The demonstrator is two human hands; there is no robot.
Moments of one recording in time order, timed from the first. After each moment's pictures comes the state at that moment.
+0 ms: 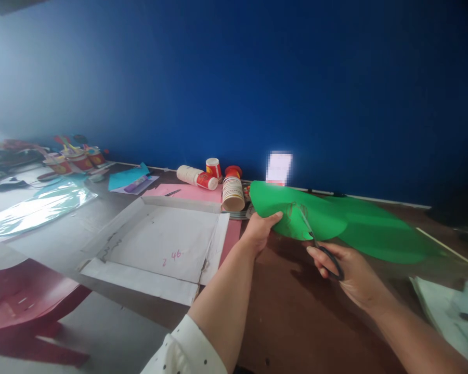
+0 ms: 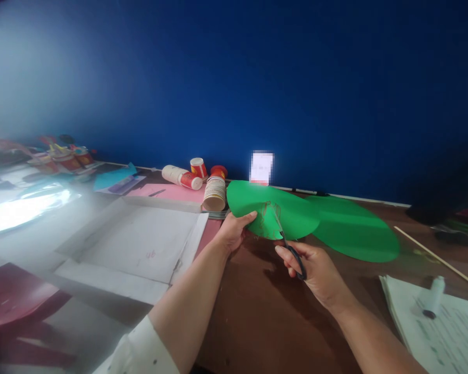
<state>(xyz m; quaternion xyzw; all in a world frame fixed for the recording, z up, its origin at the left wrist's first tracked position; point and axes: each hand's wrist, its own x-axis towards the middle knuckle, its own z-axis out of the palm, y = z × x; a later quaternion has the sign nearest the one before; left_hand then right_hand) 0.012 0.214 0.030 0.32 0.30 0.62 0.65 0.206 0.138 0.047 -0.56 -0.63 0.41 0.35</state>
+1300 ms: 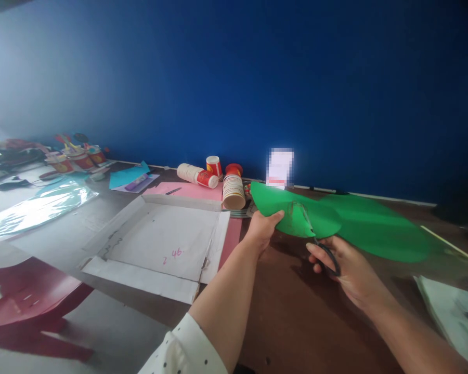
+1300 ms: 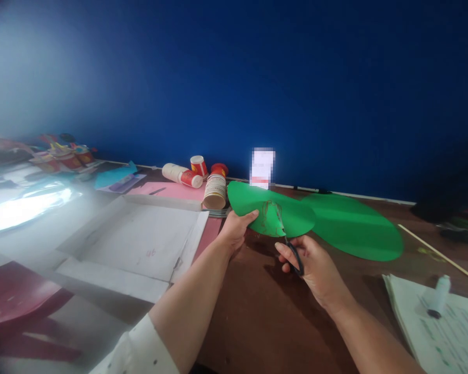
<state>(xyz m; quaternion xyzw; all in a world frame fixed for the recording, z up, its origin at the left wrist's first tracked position) 0.019 0.216 0.025 0.33 0.33 0.65 0.60 0.195 0.136 0.042 -0.58 -0.53 0.45 0.41</state>
